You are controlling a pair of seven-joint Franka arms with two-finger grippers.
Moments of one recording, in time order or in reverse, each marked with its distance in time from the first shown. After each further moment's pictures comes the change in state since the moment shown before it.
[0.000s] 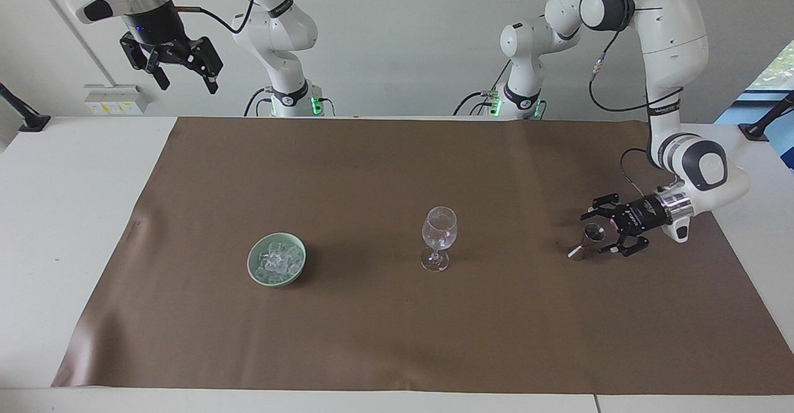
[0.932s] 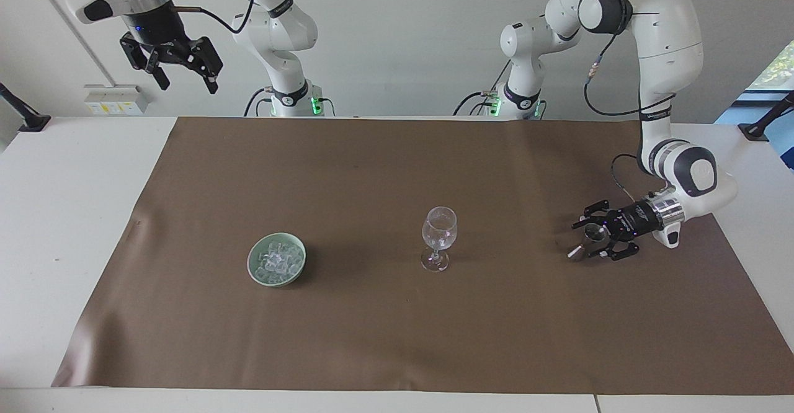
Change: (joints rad) left arm -0.001 0.015 -0.028 -0.003 -0.056 0.016 0.004; right arm 0.000 0.000 0.000 0.000 0.000 0.000 0.000
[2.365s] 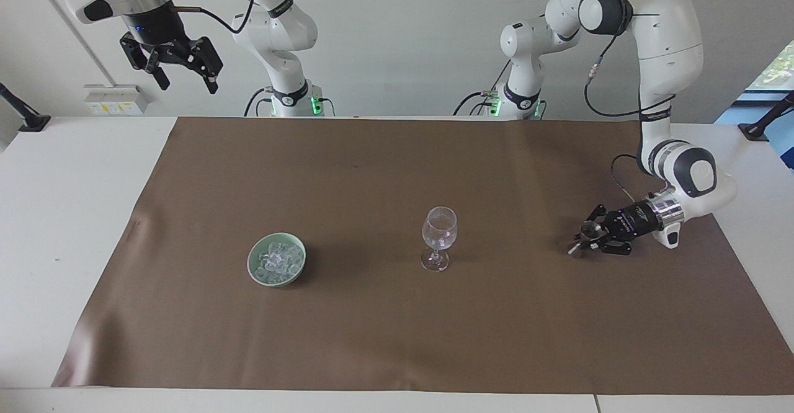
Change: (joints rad) left arm 0.001 0.005 0.001 0.000 -0.001 0.000 0.000; right arm 0.000 0.000 0.000 0.000 0.000 0.000 0.000
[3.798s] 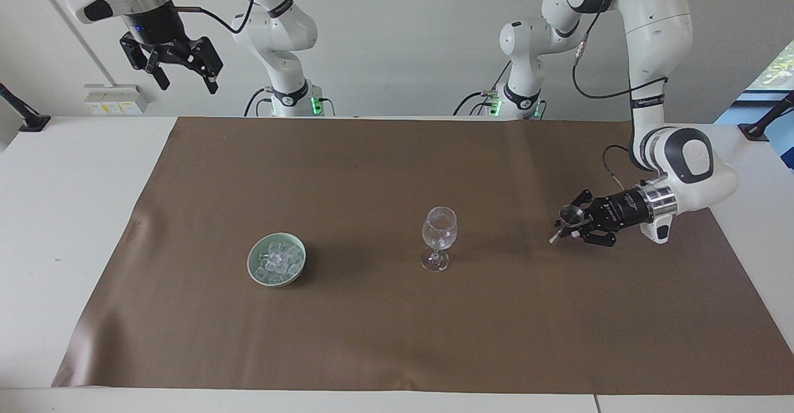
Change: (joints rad) left arm -0.102 -0.153 -0.055 0.015 -0.044 -0.016 -0.188; right arm 0.000 0.000 0.000 0.000 0.000 0.000 0.000
